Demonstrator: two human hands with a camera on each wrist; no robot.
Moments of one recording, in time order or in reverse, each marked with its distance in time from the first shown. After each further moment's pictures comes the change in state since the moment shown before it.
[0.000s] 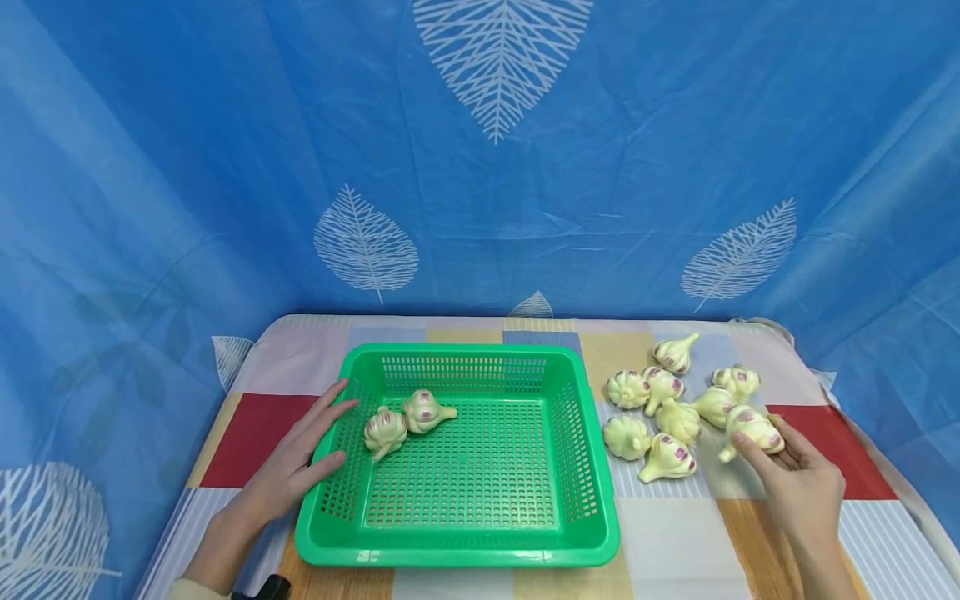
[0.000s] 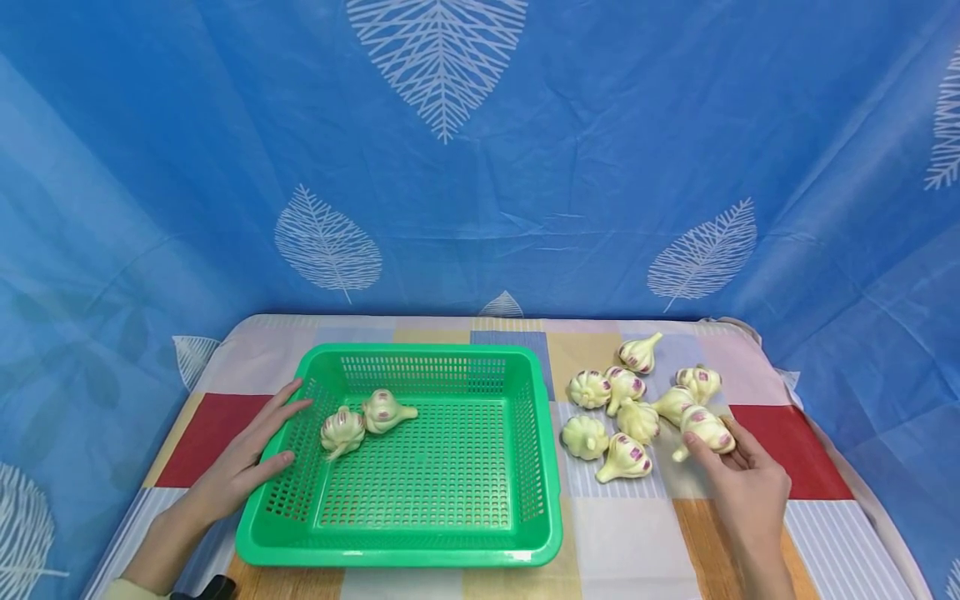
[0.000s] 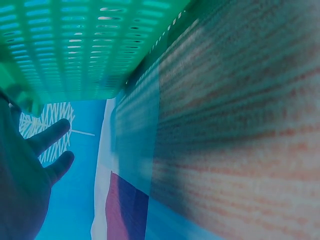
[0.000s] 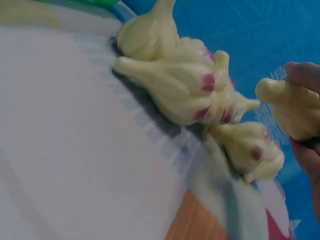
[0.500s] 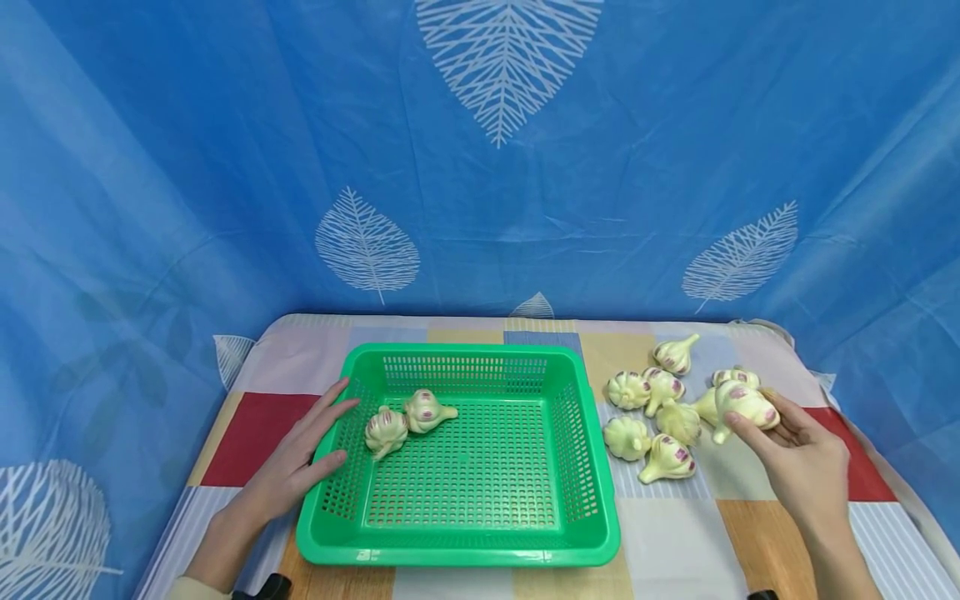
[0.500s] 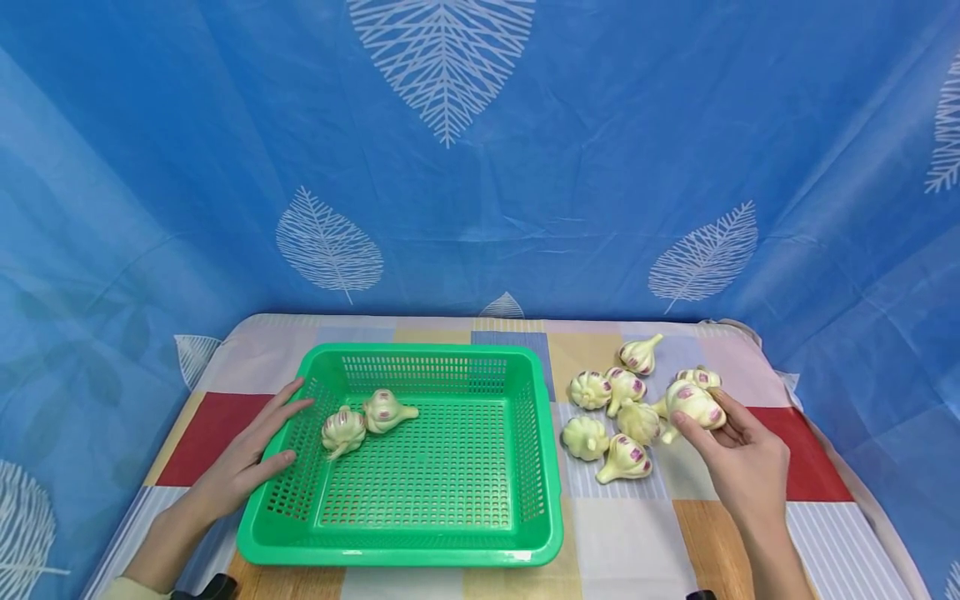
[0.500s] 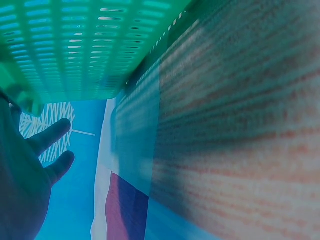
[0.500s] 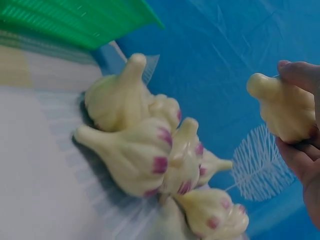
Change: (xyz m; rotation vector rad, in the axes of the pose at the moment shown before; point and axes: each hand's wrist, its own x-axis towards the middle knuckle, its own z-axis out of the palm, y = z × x) left_hand 0.001 0.001 0.000 0.003 0.005 0.002; right_hand -0.003 -0.052 0.001 -0.052 -0.125 -0.198
